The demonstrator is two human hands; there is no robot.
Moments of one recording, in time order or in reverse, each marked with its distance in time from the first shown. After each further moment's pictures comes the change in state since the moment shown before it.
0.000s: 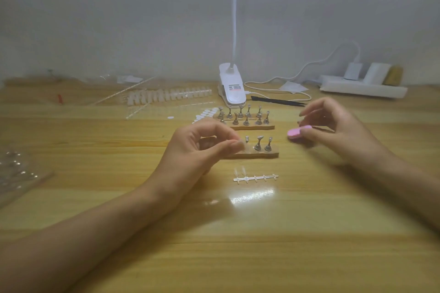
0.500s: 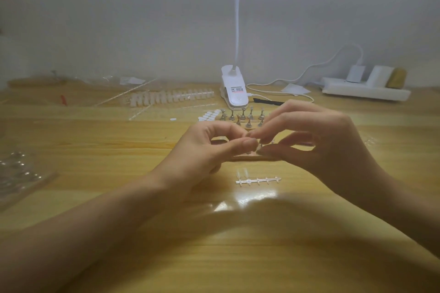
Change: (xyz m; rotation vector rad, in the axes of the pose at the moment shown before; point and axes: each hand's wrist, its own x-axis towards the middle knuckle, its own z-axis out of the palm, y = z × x) left_hand 0.012 0.006 0.000 0.020 -0.107 -0.163; right_hand -0.030 -0.077 0.042 -0.010 -0.094 -0.537
